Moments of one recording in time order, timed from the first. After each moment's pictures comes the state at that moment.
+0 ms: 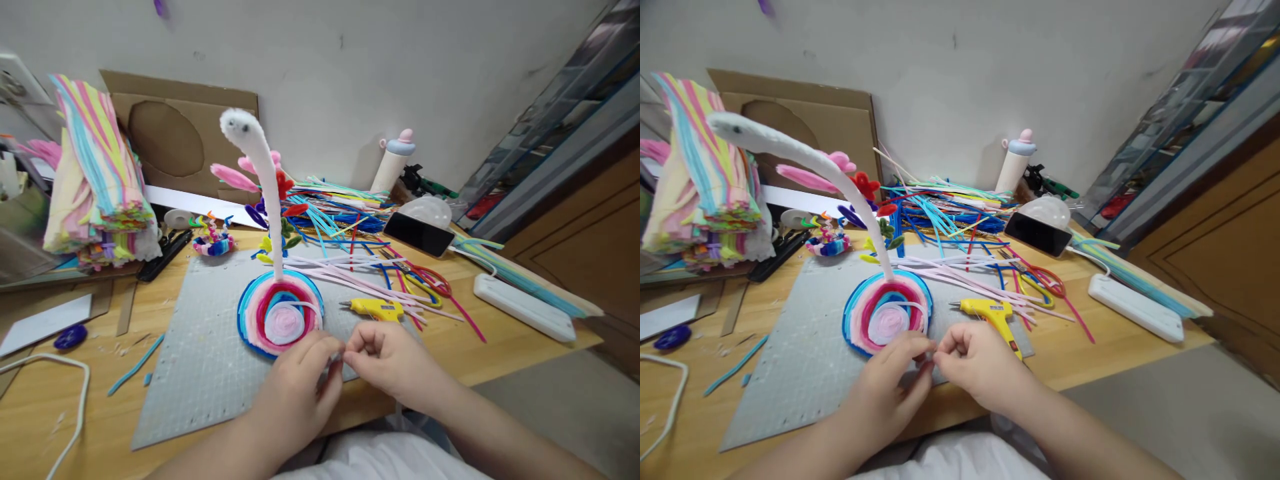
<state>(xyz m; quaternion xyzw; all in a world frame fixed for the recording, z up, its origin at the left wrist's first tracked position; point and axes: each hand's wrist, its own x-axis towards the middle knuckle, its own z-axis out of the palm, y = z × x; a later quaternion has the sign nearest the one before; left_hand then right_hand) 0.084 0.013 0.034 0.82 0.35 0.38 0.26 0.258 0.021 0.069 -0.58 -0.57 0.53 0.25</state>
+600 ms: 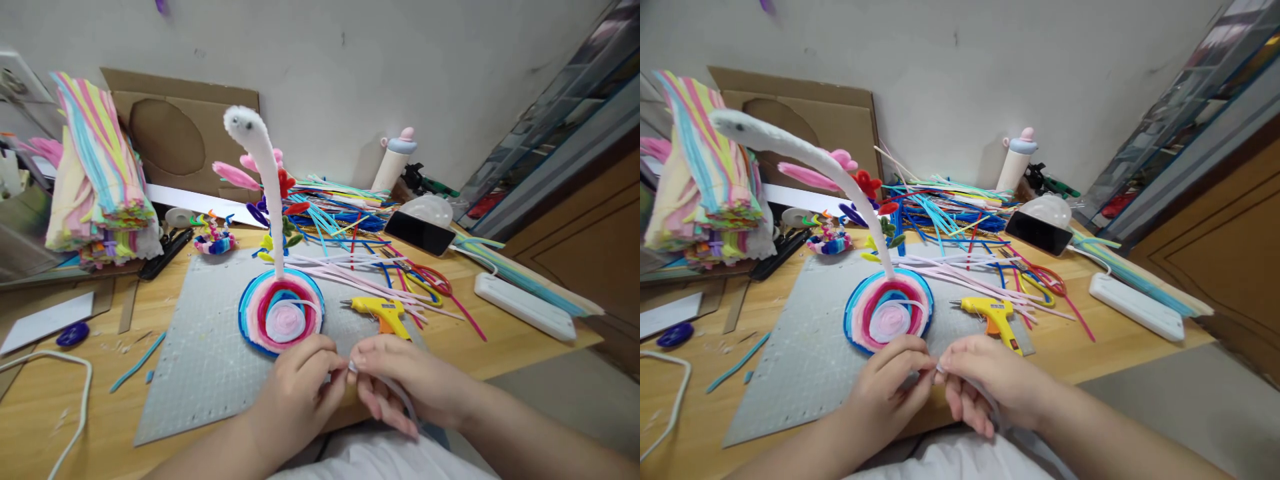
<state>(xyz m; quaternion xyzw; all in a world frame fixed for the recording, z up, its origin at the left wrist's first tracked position) 0.082 0.011 0.027 0.83 0.30 0.43 0.20 0.270 0.012 0.074 -0.47 -0.35 0.79 0.16</state>
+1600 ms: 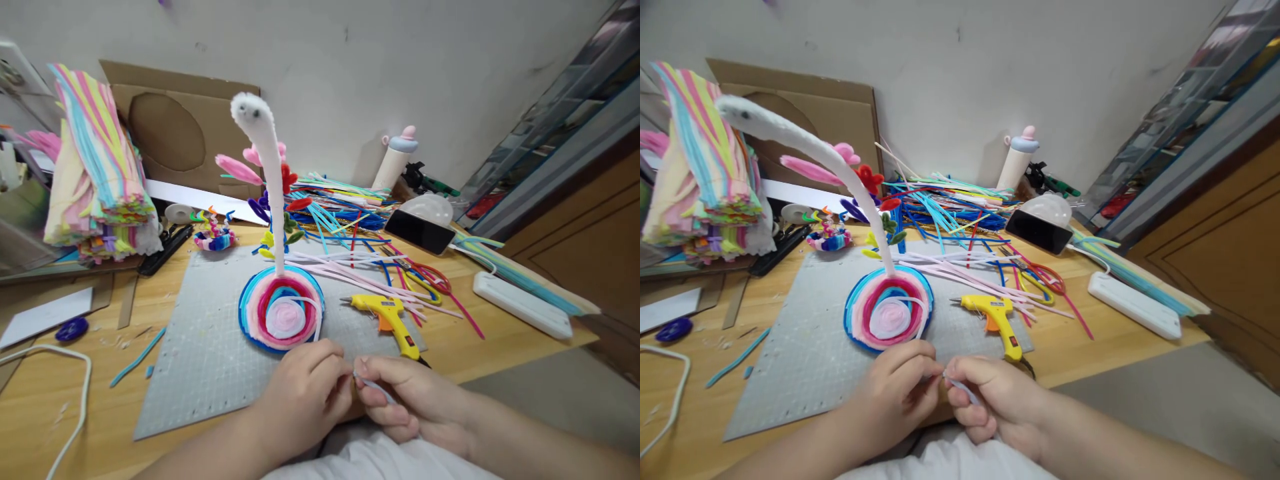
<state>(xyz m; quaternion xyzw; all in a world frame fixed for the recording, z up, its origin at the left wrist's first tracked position) 0.087 0.008 0.029 0.85 0.30 0.40 0.17 0.261 -0.003 0.067 -0.49 -0.12 0.85 0.18</state>
